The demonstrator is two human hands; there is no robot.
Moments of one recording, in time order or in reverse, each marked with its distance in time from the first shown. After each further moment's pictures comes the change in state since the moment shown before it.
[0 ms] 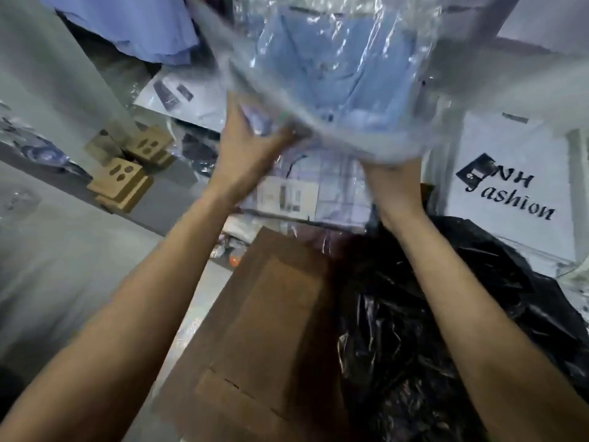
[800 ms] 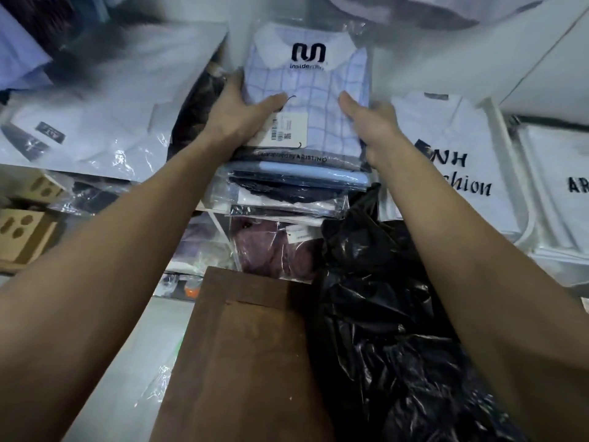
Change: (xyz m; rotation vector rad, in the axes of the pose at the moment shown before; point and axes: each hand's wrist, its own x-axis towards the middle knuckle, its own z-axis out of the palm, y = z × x) left_hand 0.190 -0.050 0.127 0.163 -0.321 -0.020; right_hand 0.159 0.064 -0.041 0.088 0.209 0.588
